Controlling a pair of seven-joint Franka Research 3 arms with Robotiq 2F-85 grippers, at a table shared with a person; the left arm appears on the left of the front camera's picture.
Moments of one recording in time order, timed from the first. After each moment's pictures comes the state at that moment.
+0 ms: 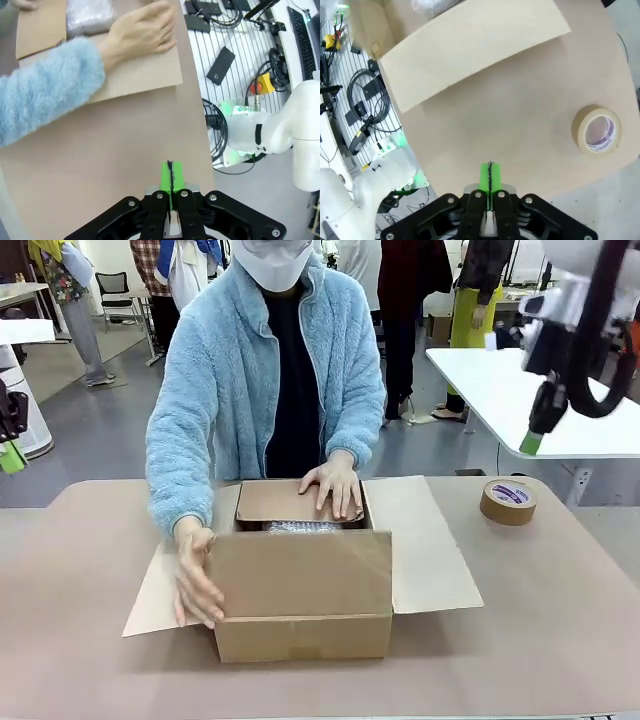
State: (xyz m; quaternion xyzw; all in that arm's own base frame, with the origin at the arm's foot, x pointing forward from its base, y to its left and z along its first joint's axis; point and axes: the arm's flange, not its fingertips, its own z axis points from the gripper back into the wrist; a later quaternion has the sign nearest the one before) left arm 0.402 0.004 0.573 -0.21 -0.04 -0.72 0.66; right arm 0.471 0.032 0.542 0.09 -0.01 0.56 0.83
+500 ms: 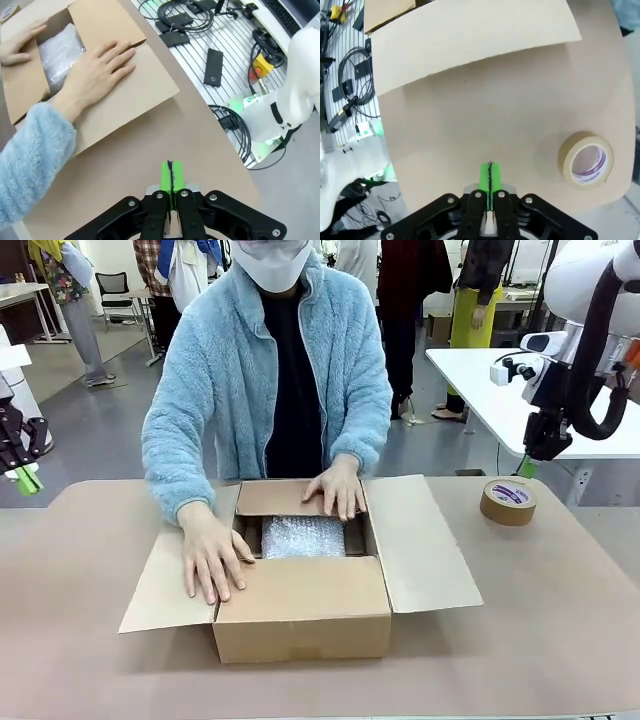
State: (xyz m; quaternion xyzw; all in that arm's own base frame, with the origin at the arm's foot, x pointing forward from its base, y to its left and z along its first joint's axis) left arm 0.420 0.028 0.524 -0.27 -0.11 -0.81 0.51; right arm 0.499 0.012 0.500 0.11 -0.04 0.64 0.76
